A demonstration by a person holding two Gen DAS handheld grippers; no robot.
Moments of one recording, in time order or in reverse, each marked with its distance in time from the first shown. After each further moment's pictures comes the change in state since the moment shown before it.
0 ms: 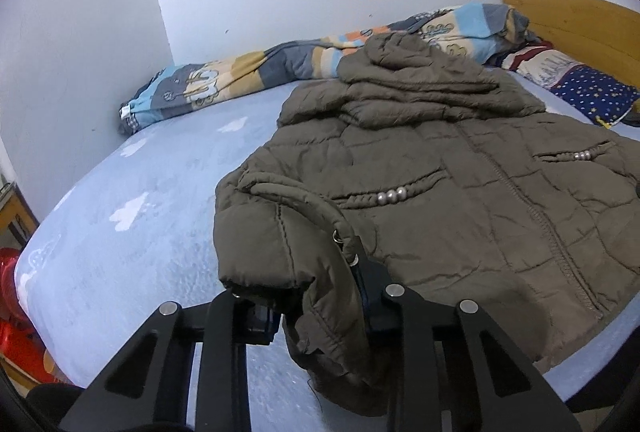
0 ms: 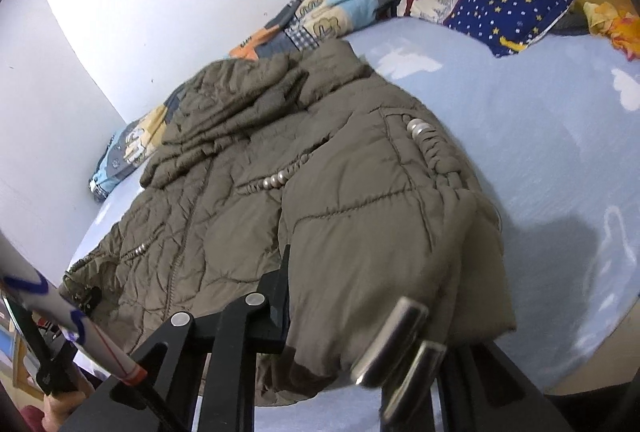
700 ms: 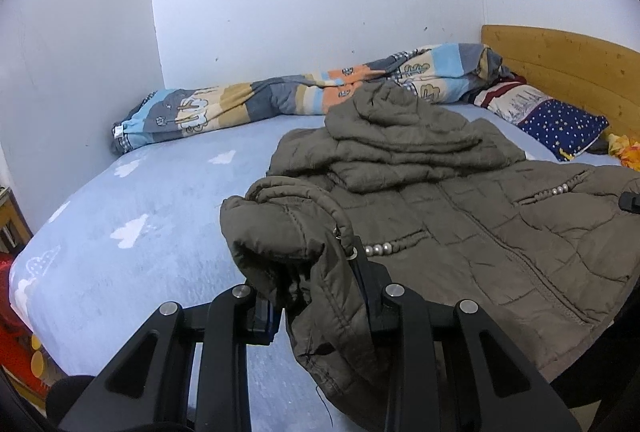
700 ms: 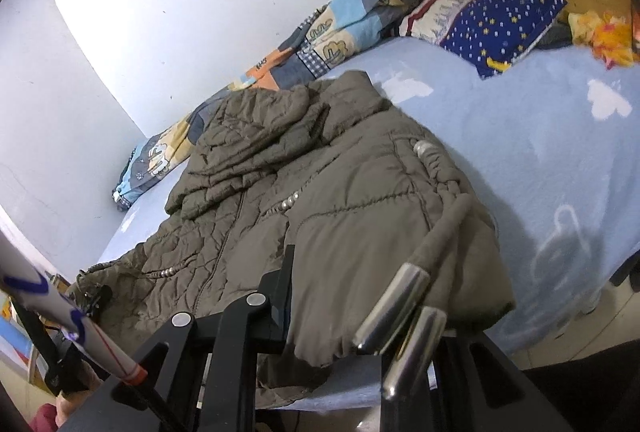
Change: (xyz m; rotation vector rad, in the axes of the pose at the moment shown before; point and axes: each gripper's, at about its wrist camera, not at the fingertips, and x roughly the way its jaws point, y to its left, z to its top) left arm -0.054 0.029 0.025 -0.023 -0.101 -0.094; right arm -0.073 0.005 0.013 -0.024 -0.039 0.025
